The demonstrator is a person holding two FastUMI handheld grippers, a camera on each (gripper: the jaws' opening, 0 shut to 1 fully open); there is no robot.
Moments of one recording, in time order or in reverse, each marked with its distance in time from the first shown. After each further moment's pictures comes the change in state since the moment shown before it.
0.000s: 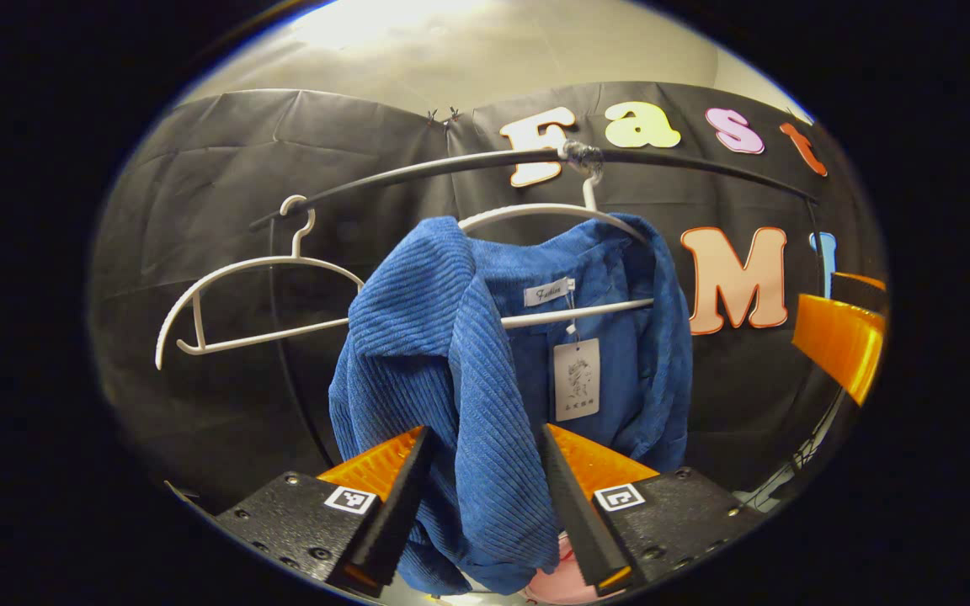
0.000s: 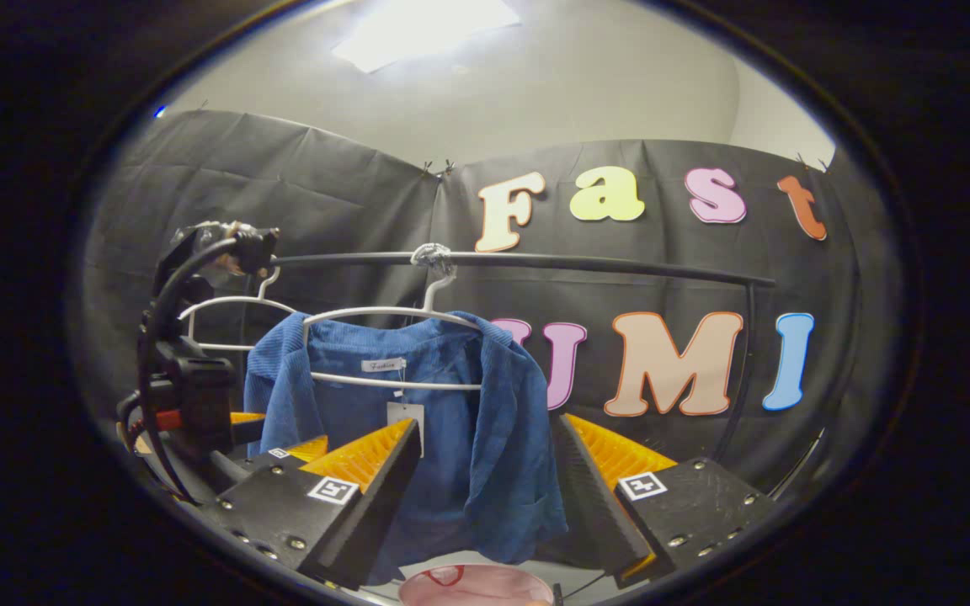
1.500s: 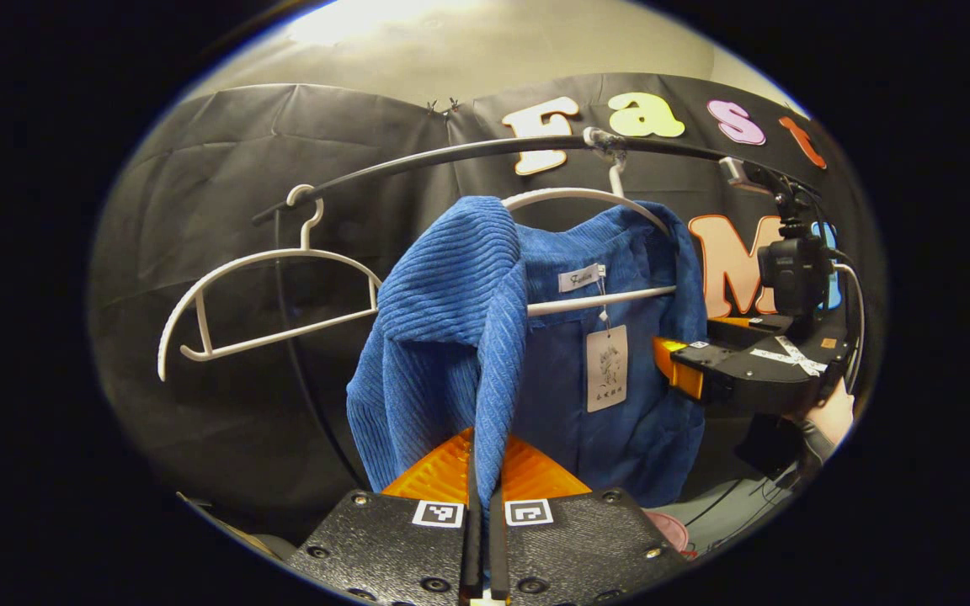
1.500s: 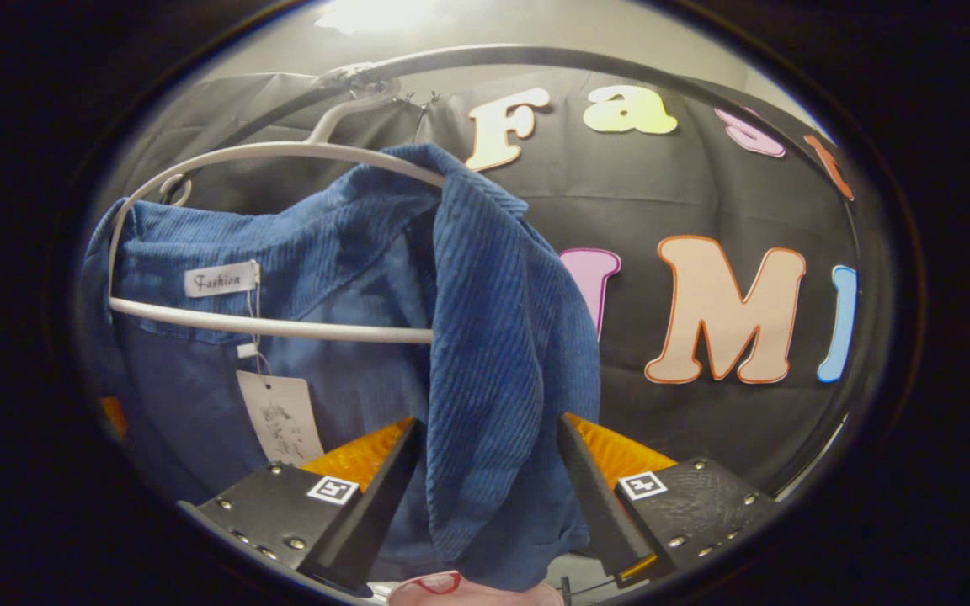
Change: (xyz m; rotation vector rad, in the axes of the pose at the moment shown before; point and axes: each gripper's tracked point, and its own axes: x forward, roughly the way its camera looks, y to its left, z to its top) left arm 0.000 0.027 -0.003 0.013 0.030 -0.001; right arm 0.194 0.001 -0.102 0.031 0.190 -0.008
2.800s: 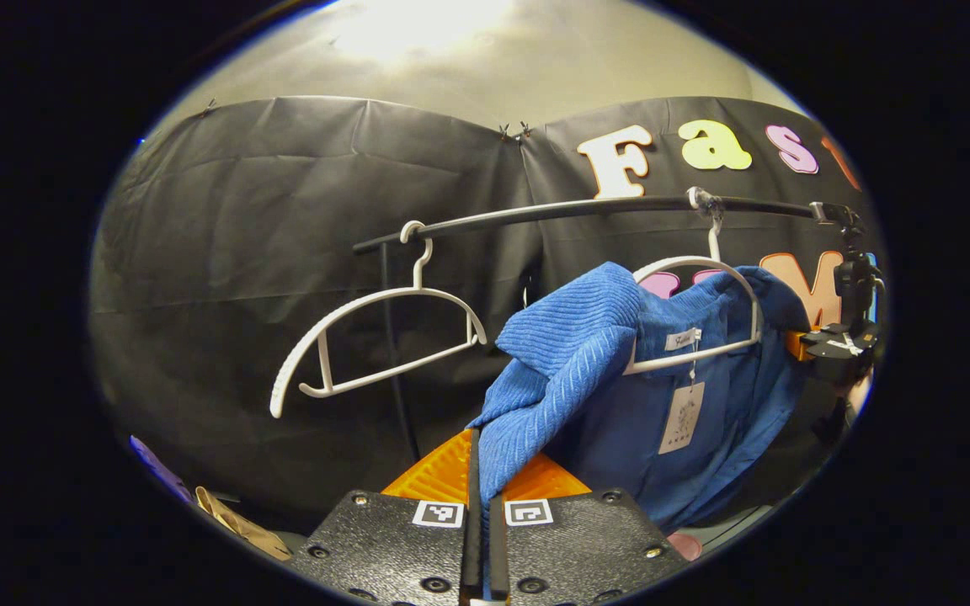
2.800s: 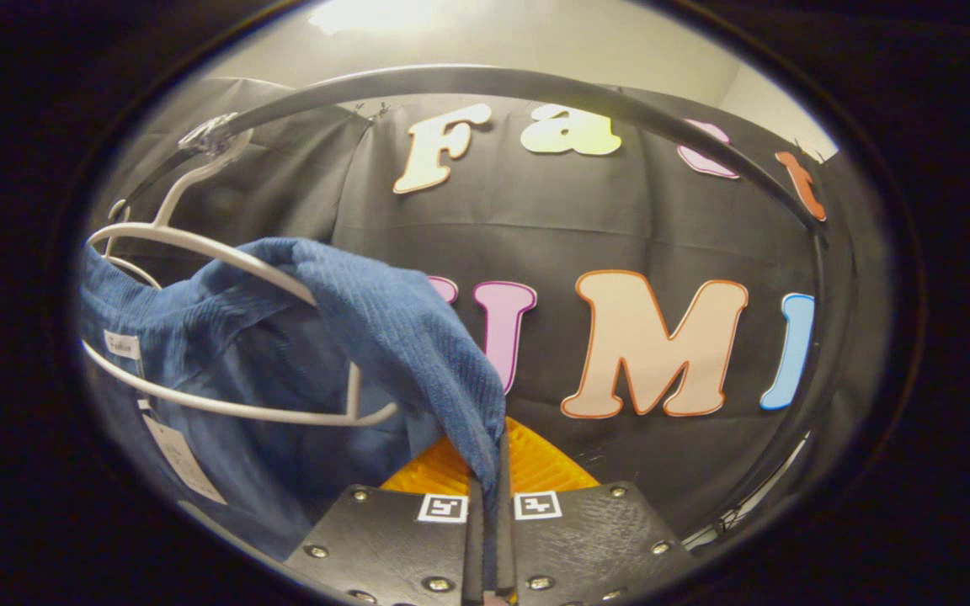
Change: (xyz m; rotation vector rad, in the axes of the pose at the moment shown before) left arm -0.029 0.075 0.048 -0.046 -0.095 0.229; right arm 0.006 -0.108 0.065 -0.025 -0.093 -0.219
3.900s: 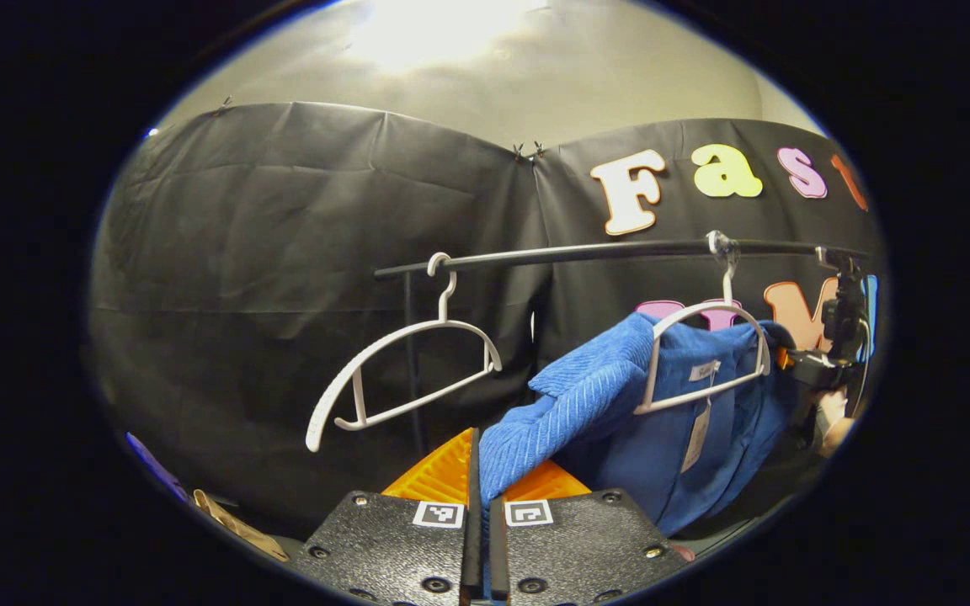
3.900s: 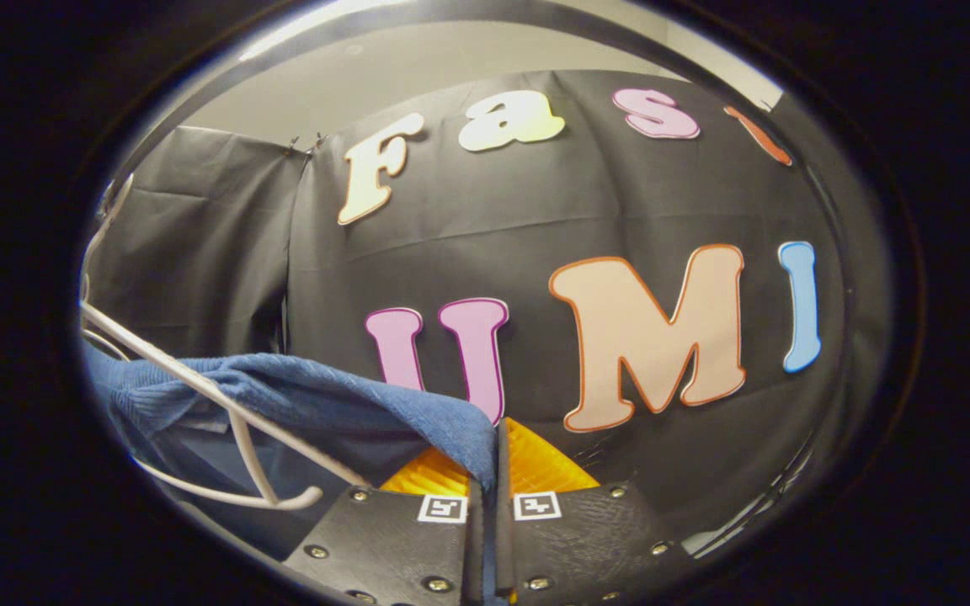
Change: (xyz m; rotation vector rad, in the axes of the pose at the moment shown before) left arm -0.007 0.036 0.037 -0.039 -0.069 0.024; right arm 0.073 -0.016 -0.007 0.223 -0.037 -0.051
